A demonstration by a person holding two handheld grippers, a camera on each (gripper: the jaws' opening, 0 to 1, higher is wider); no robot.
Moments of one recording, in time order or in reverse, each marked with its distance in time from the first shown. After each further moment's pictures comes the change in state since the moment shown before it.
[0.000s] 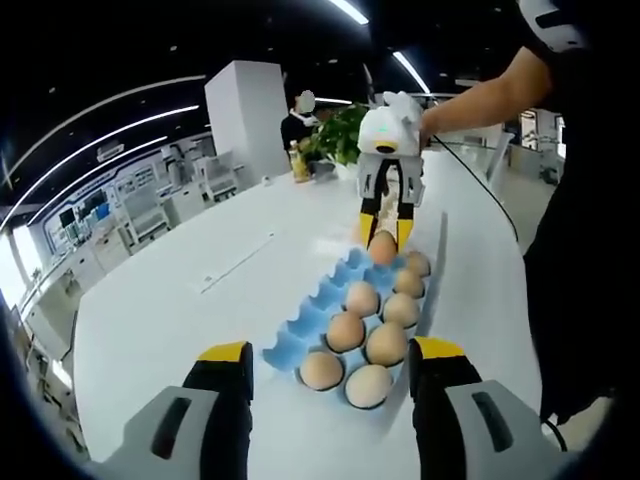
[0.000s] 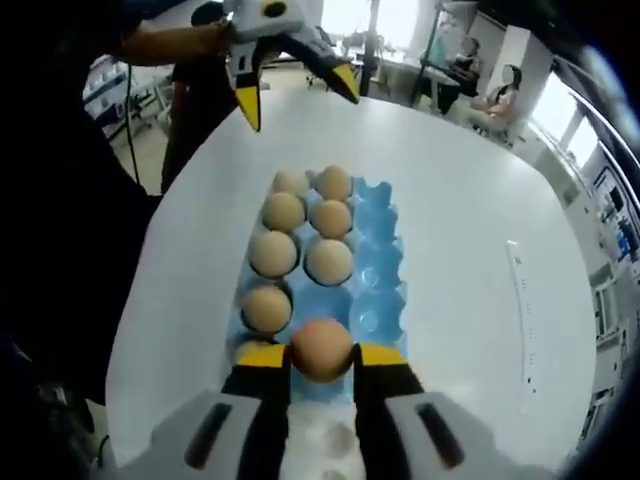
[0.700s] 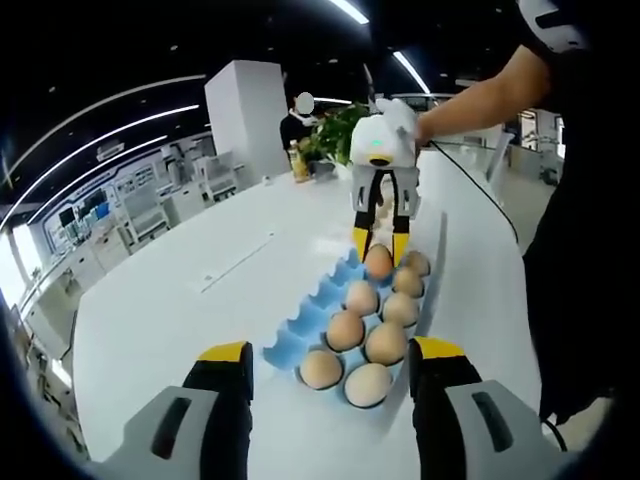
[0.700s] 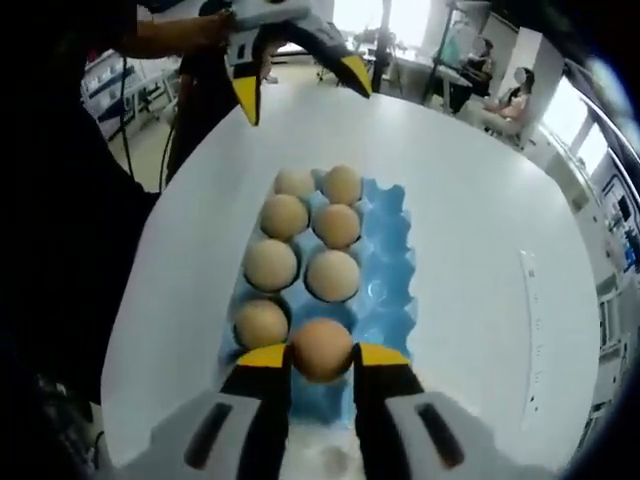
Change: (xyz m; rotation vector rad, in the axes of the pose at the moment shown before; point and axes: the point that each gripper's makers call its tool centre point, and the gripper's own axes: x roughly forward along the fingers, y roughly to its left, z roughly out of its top) left arm -0.001 0.000 -0.001 -0.004 0.001 -0.001; right arm 0.019 0.000 0.007 -0.023 0.018 0.030
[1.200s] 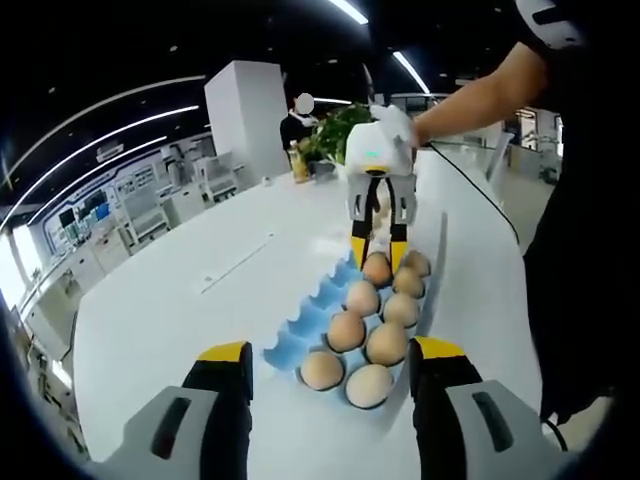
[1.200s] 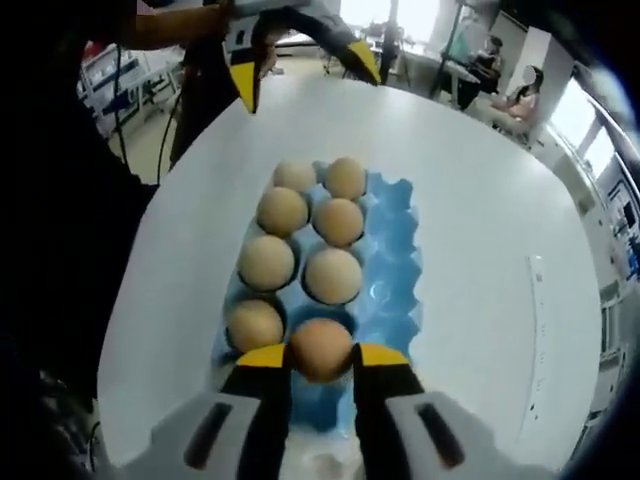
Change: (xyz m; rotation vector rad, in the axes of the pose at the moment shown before) left arm 0.000 0.000 0.001 0.005 -0.006 0.001; right arm 0.015 -0.002 -0.002 -0.029 0.049 0.030
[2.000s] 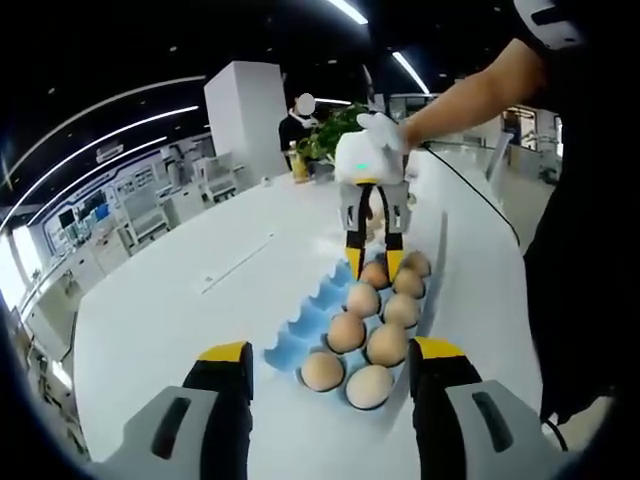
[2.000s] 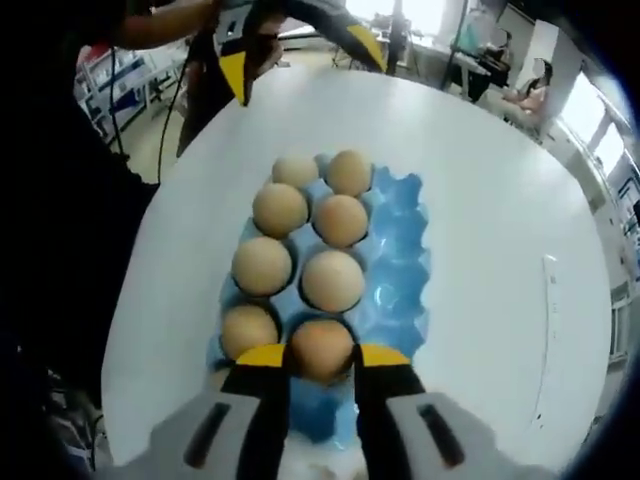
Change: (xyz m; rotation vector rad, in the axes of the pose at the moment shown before) left arm 0.002 0.000 0.000 0.003 0.003 0.000; right arm 0.009 -0.002 0.002 0.012 0.013 0.056
